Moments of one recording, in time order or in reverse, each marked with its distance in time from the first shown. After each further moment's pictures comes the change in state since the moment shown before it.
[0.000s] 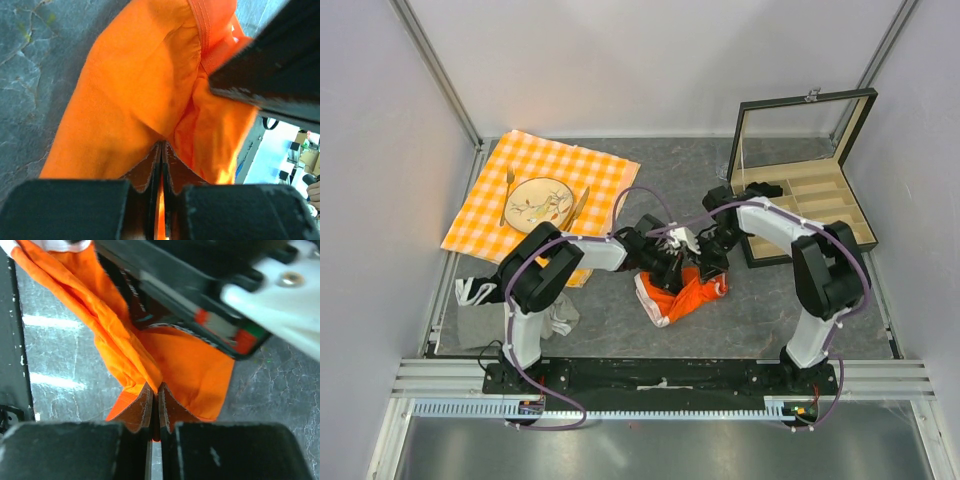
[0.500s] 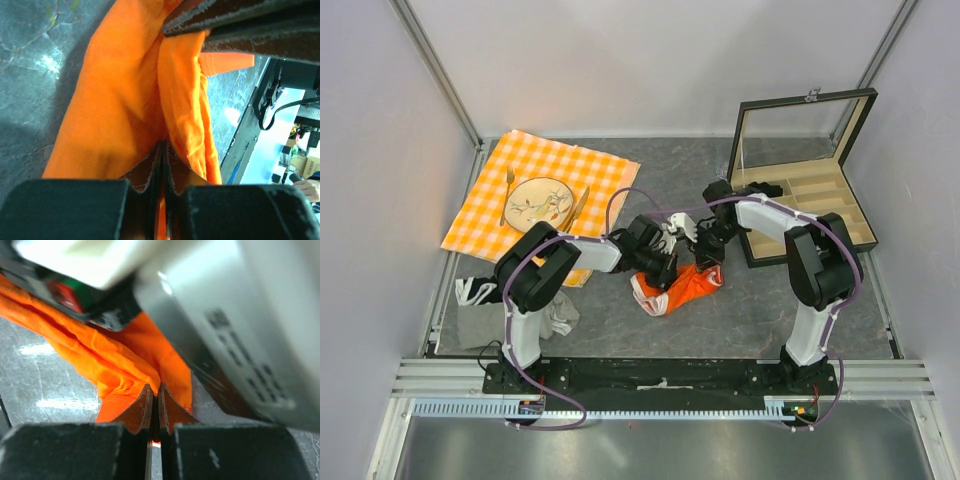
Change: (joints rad) left arm 0.025 -0.018 -0.064 0.085 0.028 -0.033; right arm -0.043 0.111 0.056 0.132 0.033 0.185
